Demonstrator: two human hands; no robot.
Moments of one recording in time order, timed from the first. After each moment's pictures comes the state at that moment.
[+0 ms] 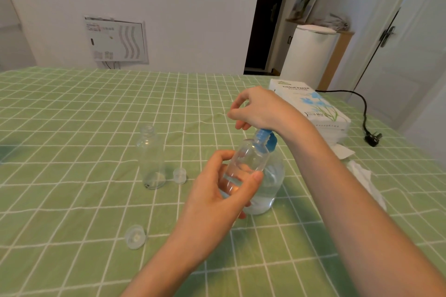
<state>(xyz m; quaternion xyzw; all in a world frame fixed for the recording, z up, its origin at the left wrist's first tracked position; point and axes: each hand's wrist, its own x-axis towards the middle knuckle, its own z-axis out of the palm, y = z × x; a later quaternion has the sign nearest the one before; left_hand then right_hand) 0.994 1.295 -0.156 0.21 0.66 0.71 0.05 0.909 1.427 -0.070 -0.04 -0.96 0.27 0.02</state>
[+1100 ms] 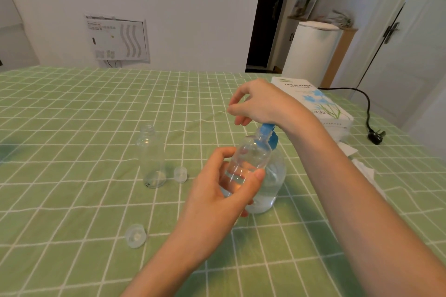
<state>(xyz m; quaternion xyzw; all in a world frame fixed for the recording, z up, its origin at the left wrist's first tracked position) 0.996 1.296 -0.152 0.22 0.67 0.71 0.04 0.910 1.427 -0.065 -0.01 -0.96 0.27 0.03</state>
